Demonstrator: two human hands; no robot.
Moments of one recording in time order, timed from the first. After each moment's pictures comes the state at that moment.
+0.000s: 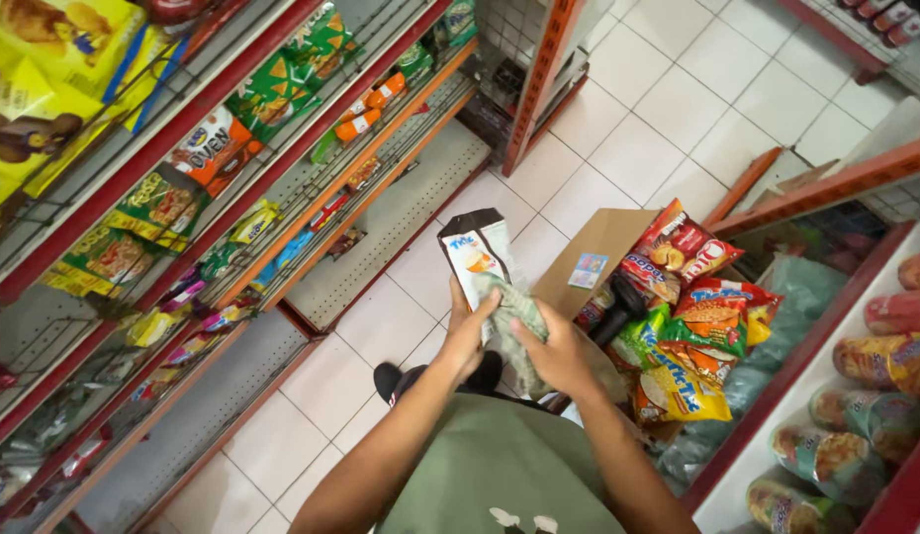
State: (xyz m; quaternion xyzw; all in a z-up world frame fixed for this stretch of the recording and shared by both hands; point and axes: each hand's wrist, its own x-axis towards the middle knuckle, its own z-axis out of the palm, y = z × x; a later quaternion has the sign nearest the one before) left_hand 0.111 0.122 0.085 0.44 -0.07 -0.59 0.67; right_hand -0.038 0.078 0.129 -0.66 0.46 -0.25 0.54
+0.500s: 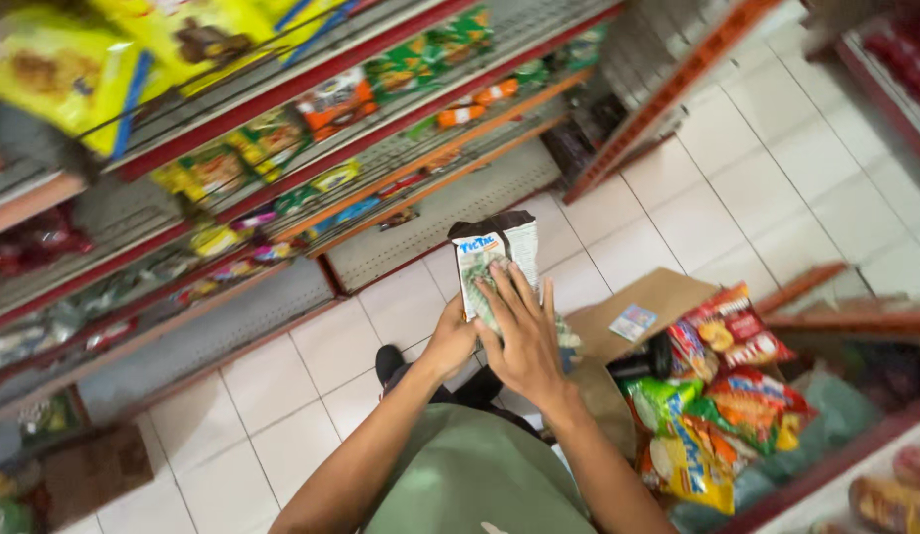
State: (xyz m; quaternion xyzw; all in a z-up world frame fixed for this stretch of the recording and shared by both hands) left_hand 0.173 0.175 0.080 0.43 -0.11 -0.51 0.73; right_hand 0.065 0.092 0.197 -0.92 0.16 -0.29 0.22
